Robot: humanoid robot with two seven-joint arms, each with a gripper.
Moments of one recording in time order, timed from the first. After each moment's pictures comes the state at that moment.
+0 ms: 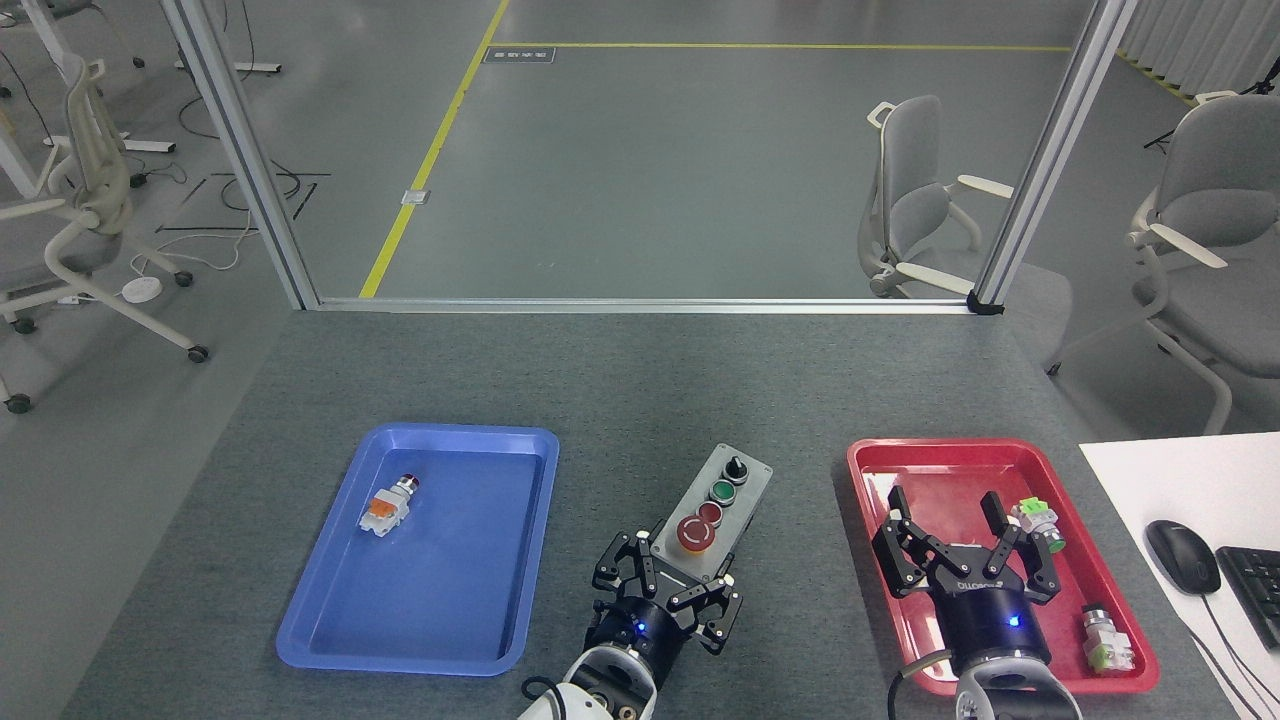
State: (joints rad) left arm -0.43 -0.14 -0.71 -0.91 -1.40 0.20 0.15; right arm -0.05 -0.10 -0.01 -1.54 1.29 -0.01 -0.02
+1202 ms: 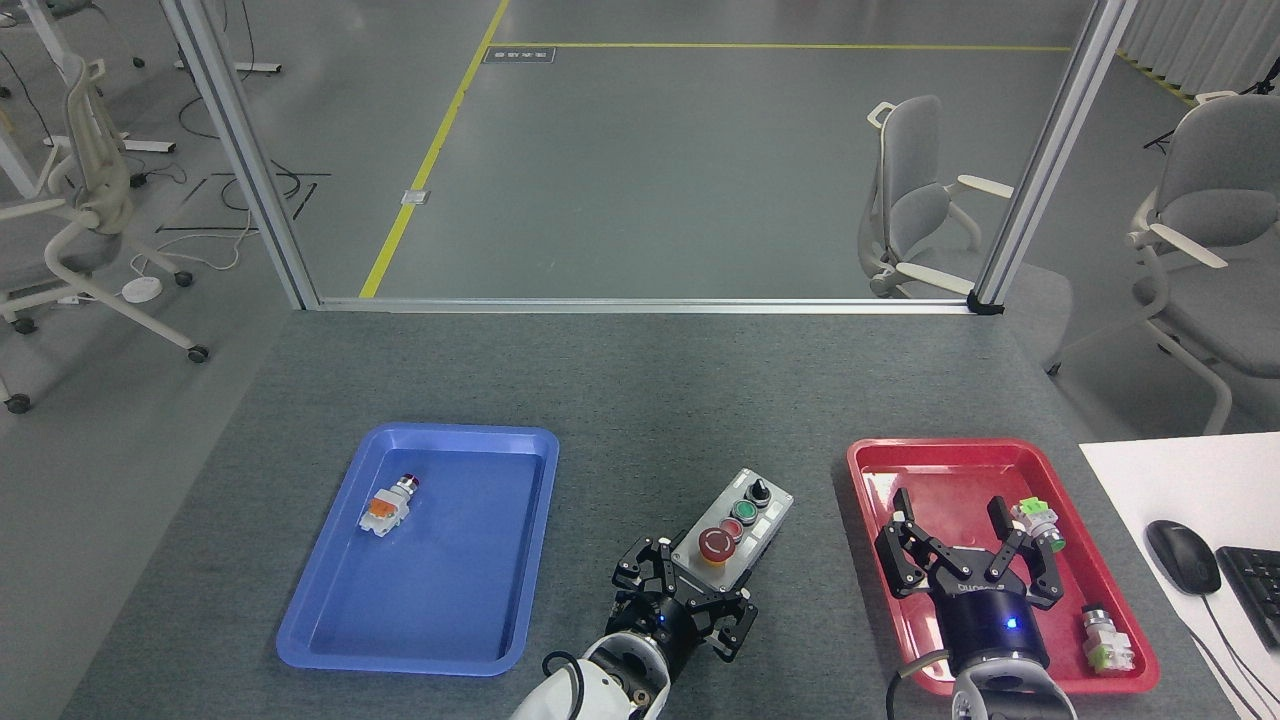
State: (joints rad) left arm -0.53 -0.14 -0.87 -0.79 -1.24 0.19 0.07; right arm -0.05 -0.10 0.00 -1.53 1.32 0.05 -0.01
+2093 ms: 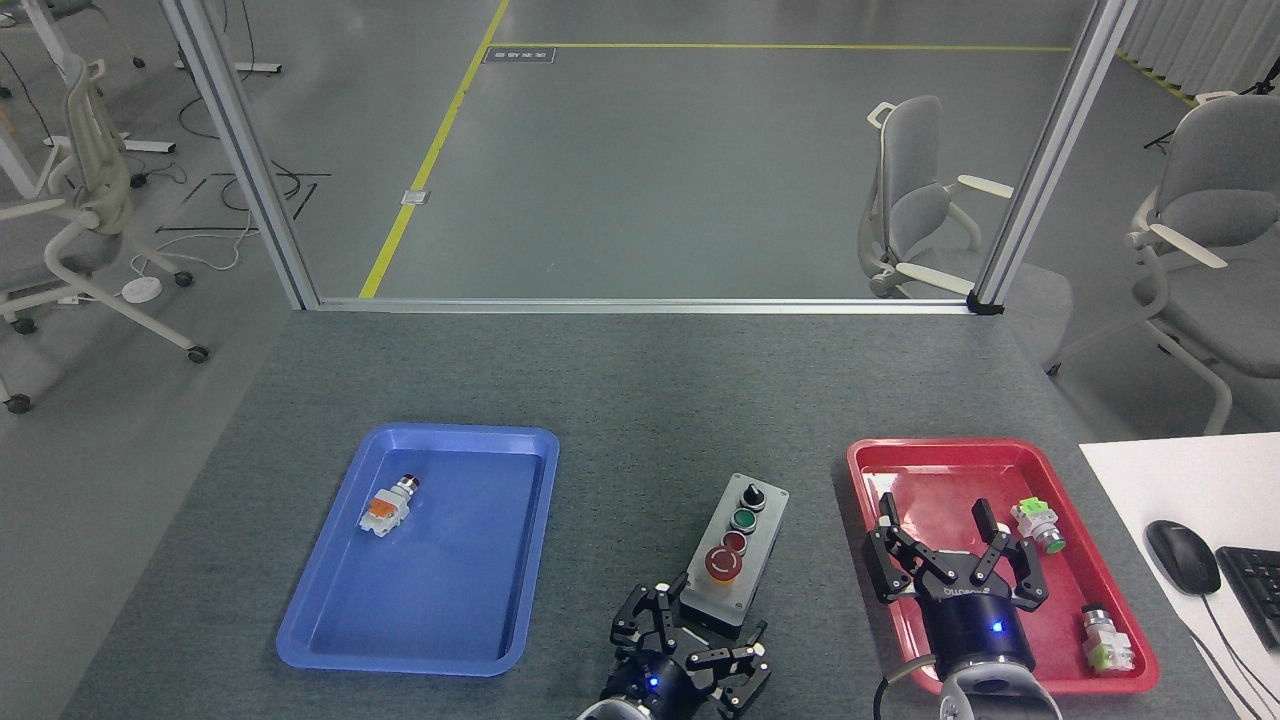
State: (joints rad) left arm -0.34 -0.04 -0.87 -1.07 -1.25 0.20 0.07; right arm -0.05 -0.07 0.00 -1.52 1.34 0.02 -0.02
